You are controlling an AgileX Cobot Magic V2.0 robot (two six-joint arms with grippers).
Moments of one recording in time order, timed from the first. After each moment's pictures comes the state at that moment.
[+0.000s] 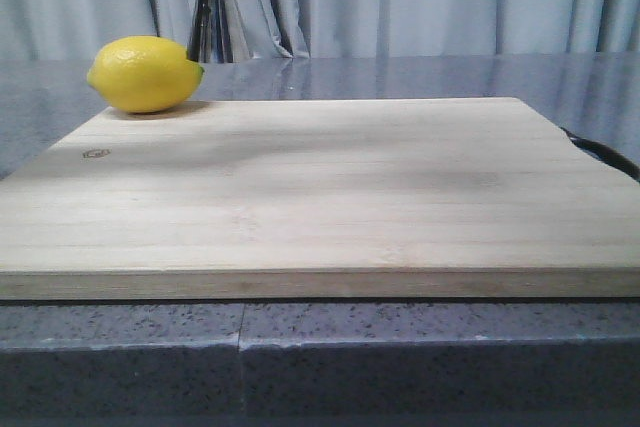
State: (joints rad) left arm -0.25 1.61 -0.97 -1.76 1.16 2.16; right arm 0.88 1.45 -1.33 -1.47 0.43 0.00
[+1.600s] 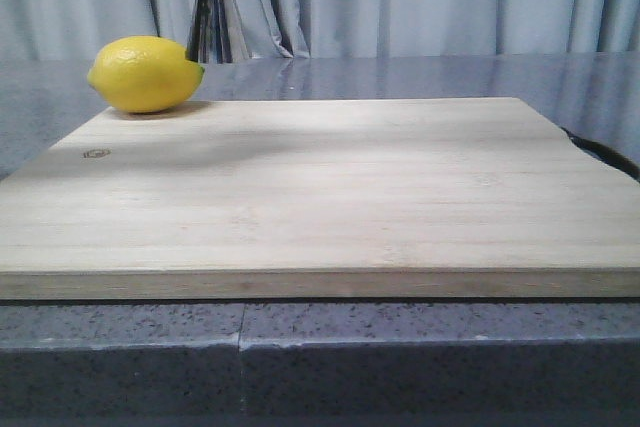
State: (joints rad) left arm -0.25 1.61 -0.97 -1.76 1.16 2.16; right arm 0.71 1.36 -1.28 -1.23 0.53 0.71
